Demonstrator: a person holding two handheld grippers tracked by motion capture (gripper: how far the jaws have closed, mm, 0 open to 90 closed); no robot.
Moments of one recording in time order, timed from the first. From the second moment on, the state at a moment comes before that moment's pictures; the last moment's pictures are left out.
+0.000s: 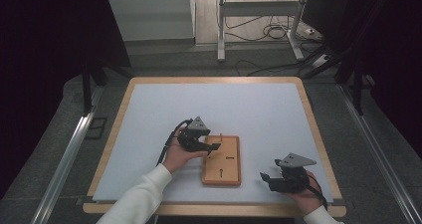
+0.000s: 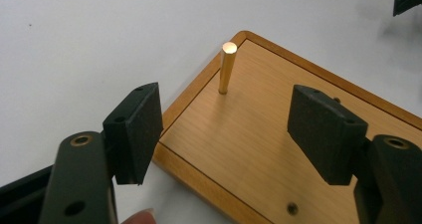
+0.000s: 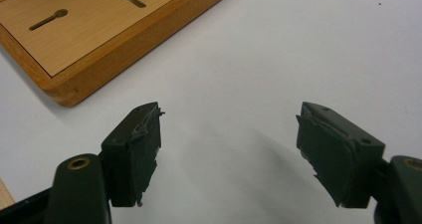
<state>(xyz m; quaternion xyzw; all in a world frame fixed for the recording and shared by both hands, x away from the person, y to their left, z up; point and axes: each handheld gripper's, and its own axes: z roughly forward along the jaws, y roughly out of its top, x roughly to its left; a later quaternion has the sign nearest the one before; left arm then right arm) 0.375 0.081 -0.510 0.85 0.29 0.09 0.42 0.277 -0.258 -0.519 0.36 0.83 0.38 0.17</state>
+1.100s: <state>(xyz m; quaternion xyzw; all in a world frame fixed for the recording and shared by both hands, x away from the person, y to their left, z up) 0.397 0.054 -0.524 0.86 0.26 0.08 0.43 0.278 -0.259 -0.521 0.36 0.84 0.37 0.17</state>
